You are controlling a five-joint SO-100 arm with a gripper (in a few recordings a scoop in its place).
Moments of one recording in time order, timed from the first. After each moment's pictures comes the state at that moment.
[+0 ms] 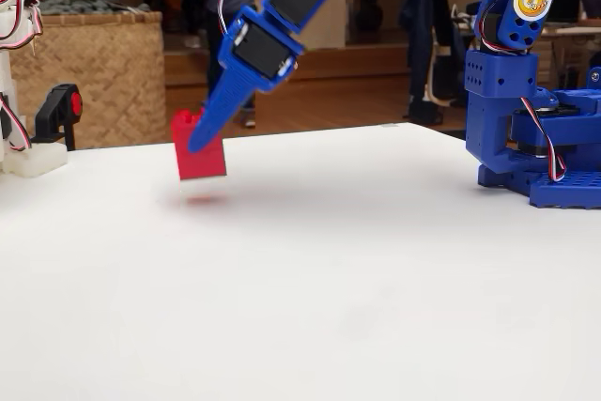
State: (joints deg) arm 21.9 108.0 126.4 30.2 -88.2
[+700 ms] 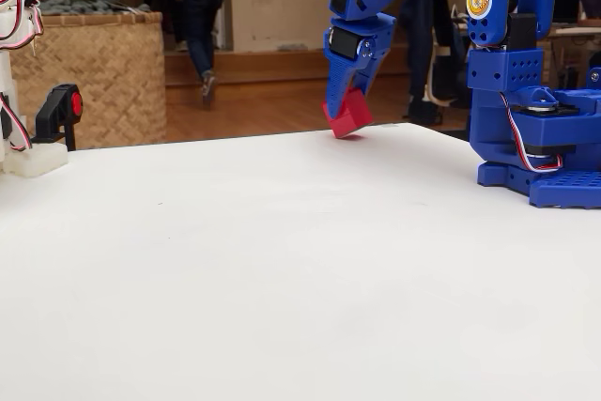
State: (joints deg) arm 78.8 94.8 117.2 43.4 -100.5
